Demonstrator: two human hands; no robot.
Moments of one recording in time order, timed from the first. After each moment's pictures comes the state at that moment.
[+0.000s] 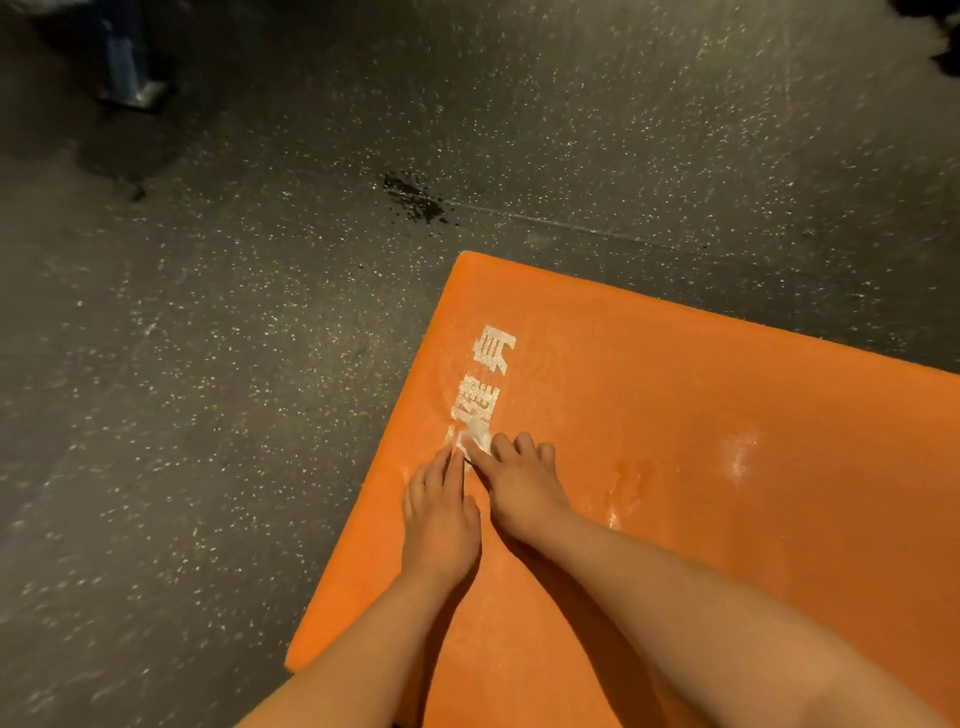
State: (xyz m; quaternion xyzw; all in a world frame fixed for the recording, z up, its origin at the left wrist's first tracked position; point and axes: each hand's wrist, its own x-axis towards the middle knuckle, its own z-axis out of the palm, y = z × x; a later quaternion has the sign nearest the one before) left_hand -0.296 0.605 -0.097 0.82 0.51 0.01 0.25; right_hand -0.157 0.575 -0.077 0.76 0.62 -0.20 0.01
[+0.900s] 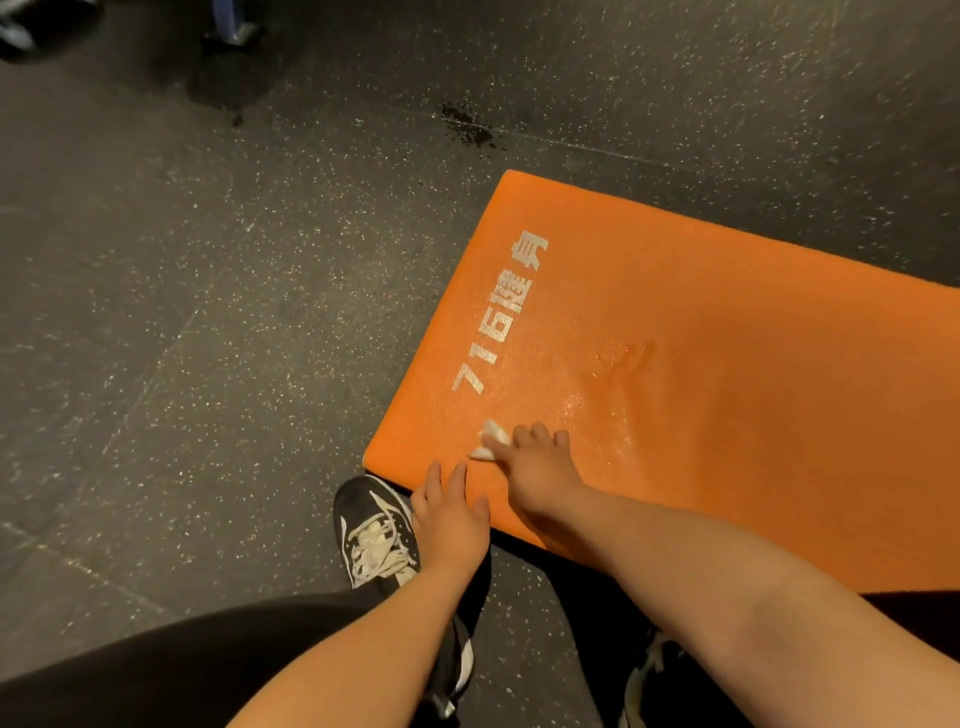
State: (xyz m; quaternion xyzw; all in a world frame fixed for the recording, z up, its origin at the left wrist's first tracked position) left_hand -0.405 0.432 -0.032 0.68 0.65 -0.08 0.34; right_hand -0.250 0.431 -0.045 0.72 0.63 -0.29 0.06
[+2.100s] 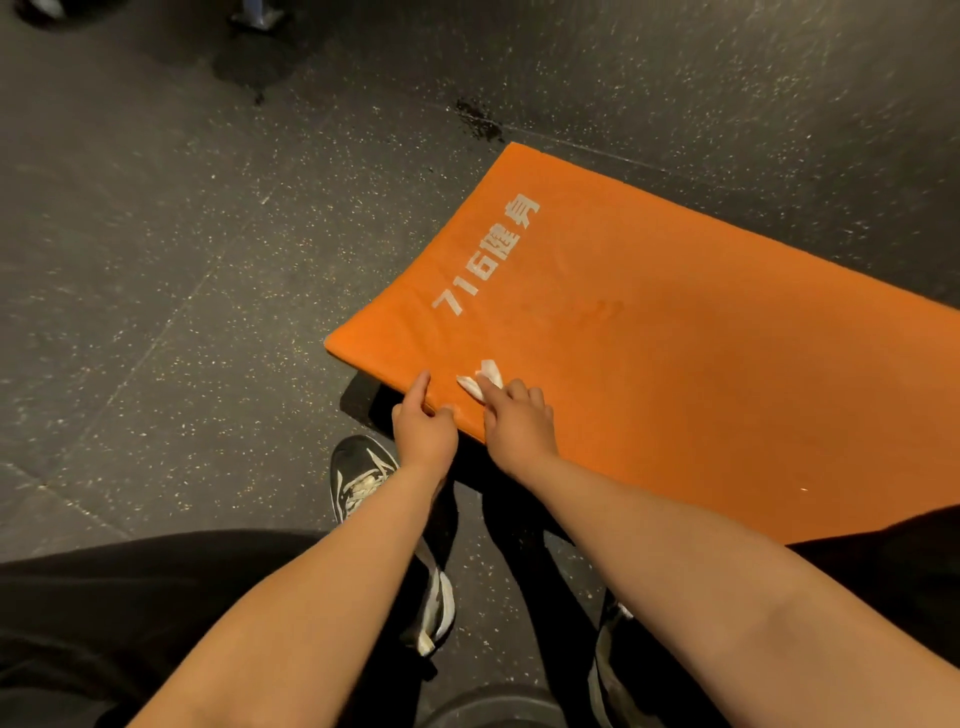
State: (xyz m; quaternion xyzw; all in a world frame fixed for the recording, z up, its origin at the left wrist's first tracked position) left_hand -0.394 0.478 0.006 0.47 0.67 0.25 0.52; right_hand -0.270 0.431 0.000 0.79 0.54 -0.27 -0.12
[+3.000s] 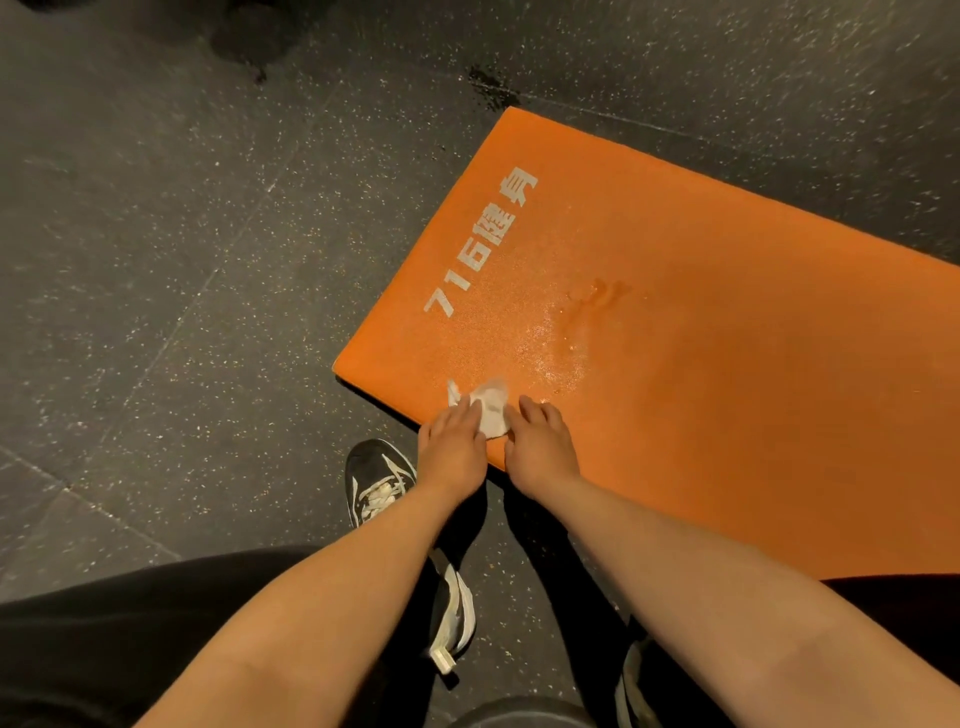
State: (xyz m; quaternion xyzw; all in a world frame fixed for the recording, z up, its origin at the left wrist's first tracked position) left_hand -0.405 0.482 -0.045 0.78 0.54 -0.10 0.29; right_hand -0.270 0.425 -0.040 0.77 0.54 -0.34 -0.04
